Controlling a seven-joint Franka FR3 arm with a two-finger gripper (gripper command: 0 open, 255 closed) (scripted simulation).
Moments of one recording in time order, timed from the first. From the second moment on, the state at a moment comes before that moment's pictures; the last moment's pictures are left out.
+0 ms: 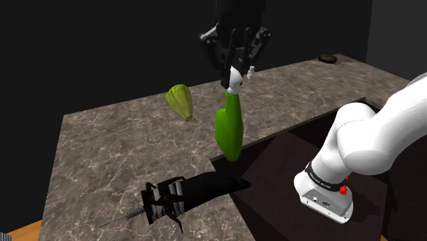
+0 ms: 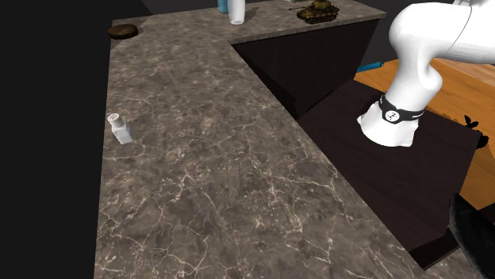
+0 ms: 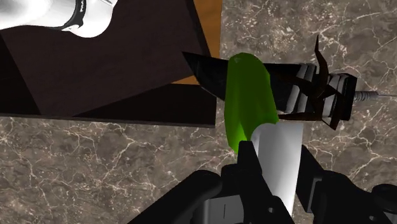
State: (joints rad) arm 0.31 -0.45 0.36 -1.83 0.18 1.41 1.04
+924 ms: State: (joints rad) arm 0.38 -0.22 0.69 -1.50 0.17 1.33 1.47
